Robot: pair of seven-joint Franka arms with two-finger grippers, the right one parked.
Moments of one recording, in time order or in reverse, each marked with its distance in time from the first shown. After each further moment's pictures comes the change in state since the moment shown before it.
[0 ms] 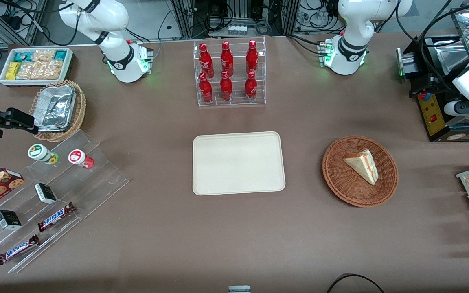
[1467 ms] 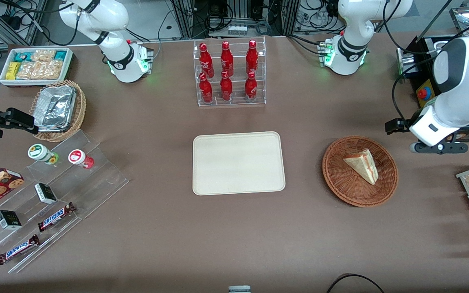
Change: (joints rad) arm -0.006 0.038 -0.006 -0.380 0.053 0.487 -0.098
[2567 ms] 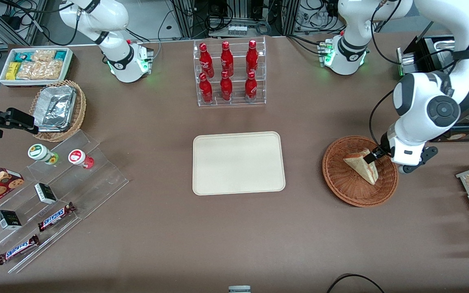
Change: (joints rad) arm -0.046 0.099 -0.003 -0.220 -0.005 0.446 -0.714
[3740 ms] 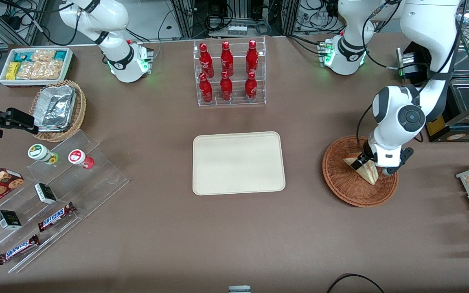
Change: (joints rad) arm -0.018 0.097 0.000 -0.129 -0.008 0.267 -0.126
